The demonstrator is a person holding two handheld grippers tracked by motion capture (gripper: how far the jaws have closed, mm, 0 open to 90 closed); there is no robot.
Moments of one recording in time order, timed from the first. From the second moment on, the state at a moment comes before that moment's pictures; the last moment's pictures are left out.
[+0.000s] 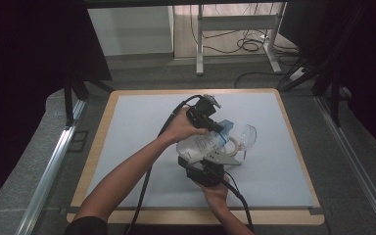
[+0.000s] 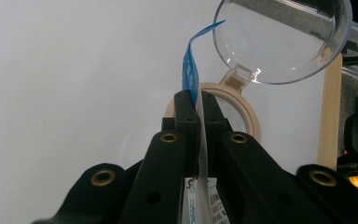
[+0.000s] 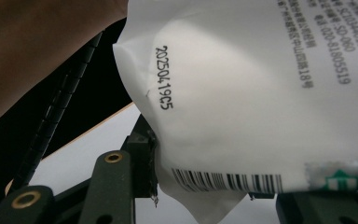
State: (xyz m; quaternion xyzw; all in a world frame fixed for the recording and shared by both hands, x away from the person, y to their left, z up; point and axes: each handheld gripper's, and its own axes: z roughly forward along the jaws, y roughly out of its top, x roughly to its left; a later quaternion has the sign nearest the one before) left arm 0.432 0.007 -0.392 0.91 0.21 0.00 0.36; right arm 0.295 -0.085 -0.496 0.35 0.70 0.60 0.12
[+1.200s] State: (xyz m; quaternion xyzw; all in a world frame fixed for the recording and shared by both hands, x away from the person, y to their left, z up) left arm 0.432 0.004 -0.392 0.91 0.21 0.00 0.36; right arm 0.294 -0.083 -0.495 0.37 0.69 0.61 0.12
